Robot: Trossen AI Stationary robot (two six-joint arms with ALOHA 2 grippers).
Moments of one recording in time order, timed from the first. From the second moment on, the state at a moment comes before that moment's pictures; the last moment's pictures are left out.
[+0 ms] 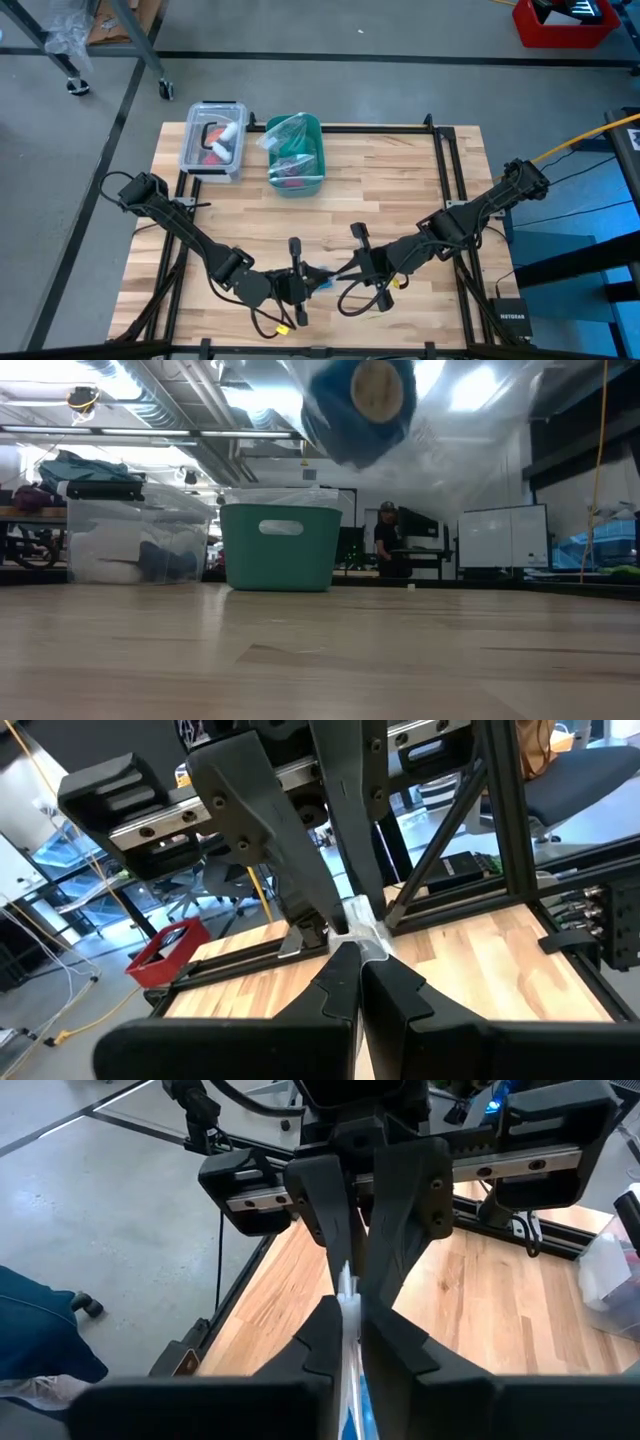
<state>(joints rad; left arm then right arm) -0.64 1.72 1.34 0.27 -0.84 0.30 0.55 1.50 1.45 -0.41 0.21 0.02</state>
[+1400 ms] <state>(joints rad) -0.63 1.72 1.34 0.28 -0.84 0.11 0.55 1.50 1.45 -0.47 0.23 0.02</state>
